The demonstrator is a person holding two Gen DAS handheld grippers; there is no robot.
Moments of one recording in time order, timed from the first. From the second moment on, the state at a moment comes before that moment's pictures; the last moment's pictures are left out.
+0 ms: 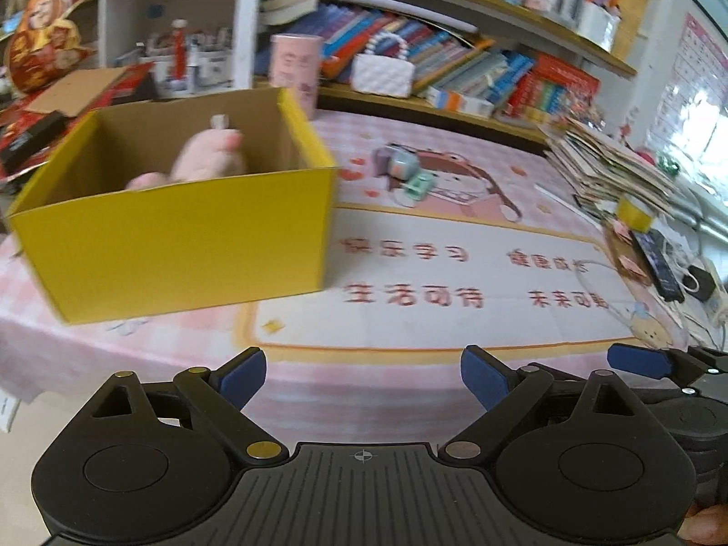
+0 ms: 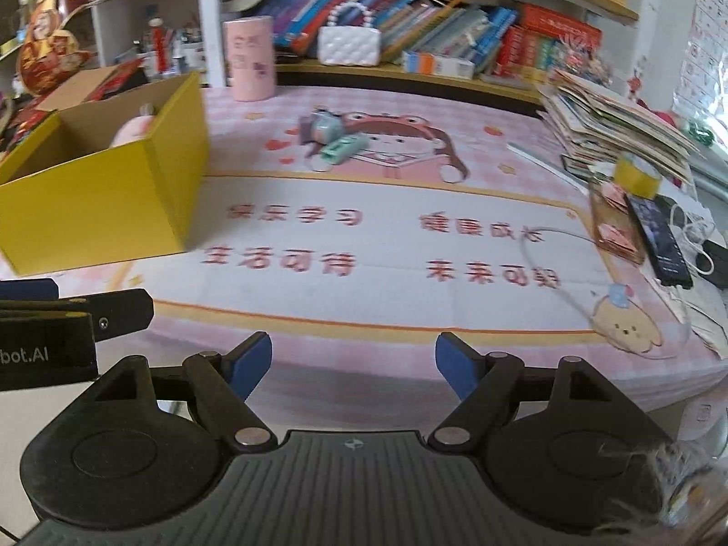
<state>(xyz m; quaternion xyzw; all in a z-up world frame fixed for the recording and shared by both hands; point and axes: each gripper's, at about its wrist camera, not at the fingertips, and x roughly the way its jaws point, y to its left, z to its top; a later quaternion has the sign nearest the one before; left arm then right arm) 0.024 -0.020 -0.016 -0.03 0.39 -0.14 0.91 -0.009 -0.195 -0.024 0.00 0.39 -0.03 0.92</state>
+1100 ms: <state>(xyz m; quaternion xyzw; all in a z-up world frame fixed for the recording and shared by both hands) 0.154 -0.140 -0.021 -0.04 0.39 -0.07 0.92 0.140 -0.319 -0.035 0.01 0.40 0.03 0.92</state>
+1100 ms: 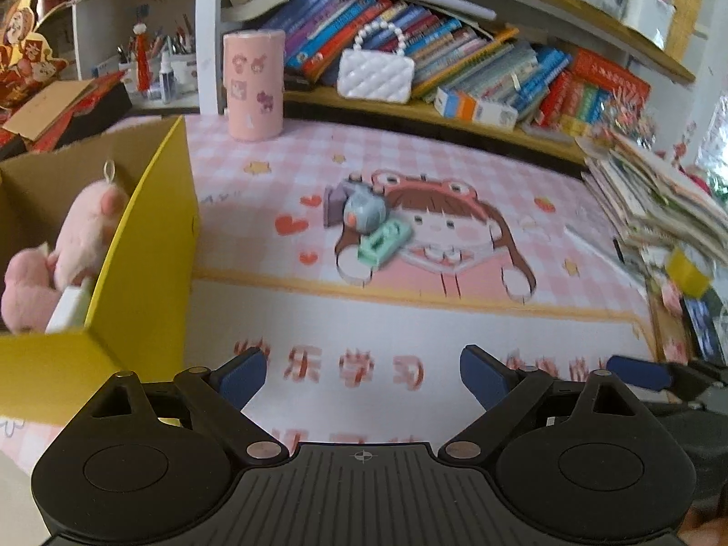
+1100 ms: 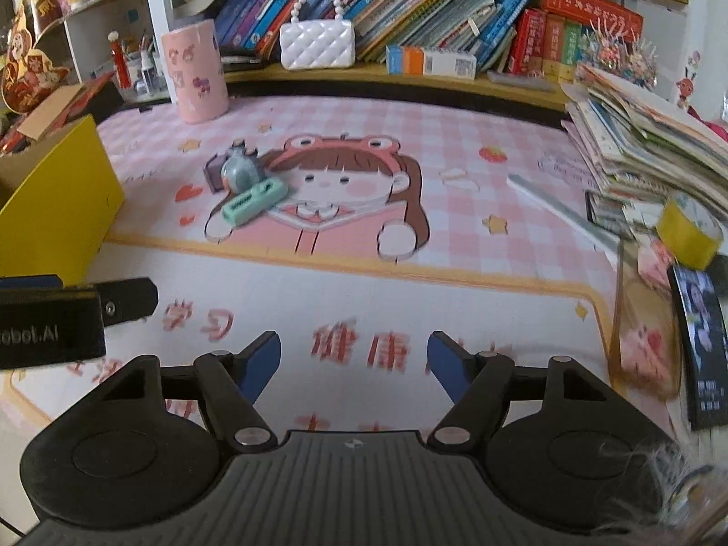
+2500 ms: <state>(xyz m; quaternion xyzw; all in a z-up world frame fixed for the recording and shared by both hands) 0.281 -0.142 -0.021 -0.08 0.38 0.03 0.92 0.288 -0.302 -0.077 -0.03 0.33 0.22 0.92</state>
